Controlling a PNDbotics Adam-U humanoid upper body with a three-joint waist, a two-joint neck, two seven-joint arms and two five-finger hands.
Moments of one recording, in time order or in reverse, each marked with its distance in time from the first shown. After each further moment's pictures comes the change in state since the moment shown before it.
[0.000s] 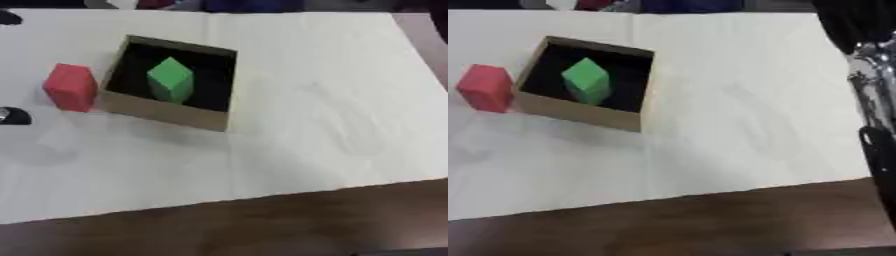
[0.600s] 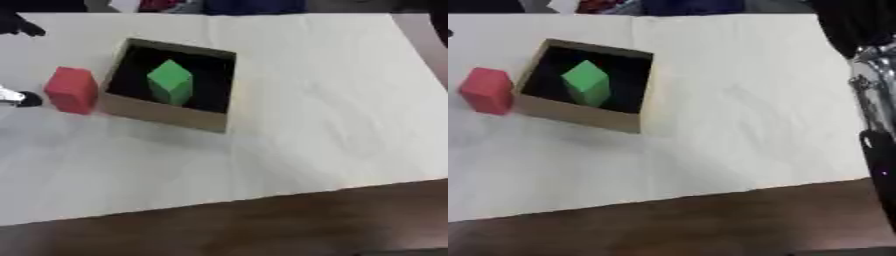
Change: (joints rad) left arm -0.164 -0.112 -0.078 0.217 0.009 -0.061 -0.197; right arm -0.002 0.017 0.001 0.000 0.000 0.017 0.007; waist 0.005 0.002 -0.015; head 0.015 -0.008
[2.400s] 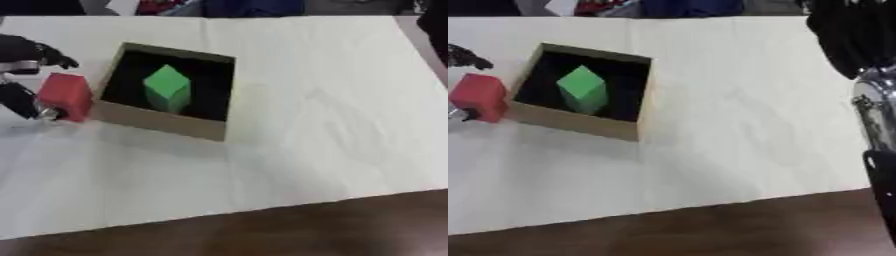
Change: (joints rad) left arm -0.071 -0.091 -0.035 0.183 -0.200 -0.041 0.032; right arm -0.008 0.019 0.006 0.000 0.000 0.018 0.022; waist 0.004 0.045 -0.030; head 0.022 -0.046
